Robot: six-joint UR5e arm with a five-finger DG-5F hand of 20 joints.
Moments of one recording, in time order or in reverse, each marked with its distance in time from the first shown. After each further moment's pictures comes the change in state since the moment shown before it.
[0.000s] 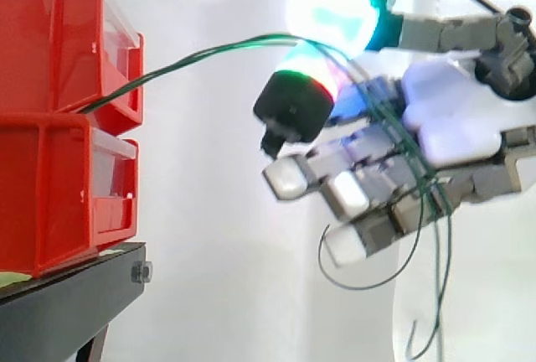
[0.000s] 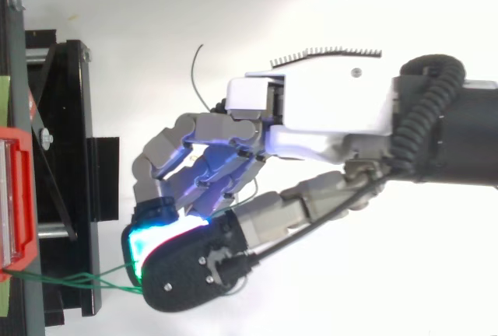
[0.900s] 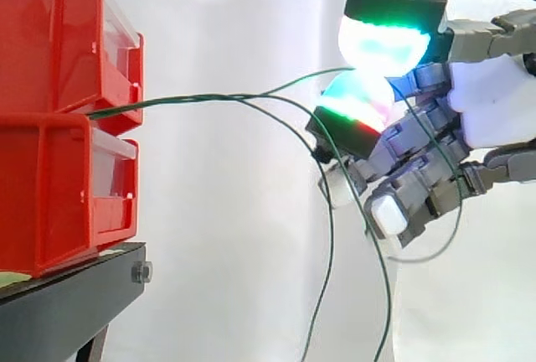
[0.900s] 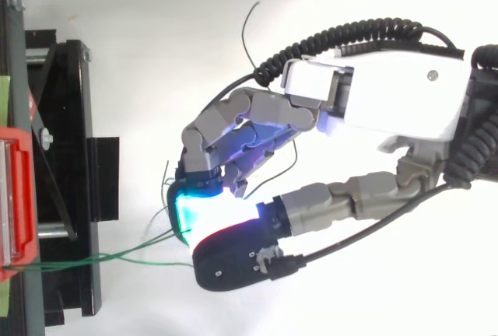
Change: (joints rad) arm 0.035 0.092 -0.140 0.077 0.158 -0.305
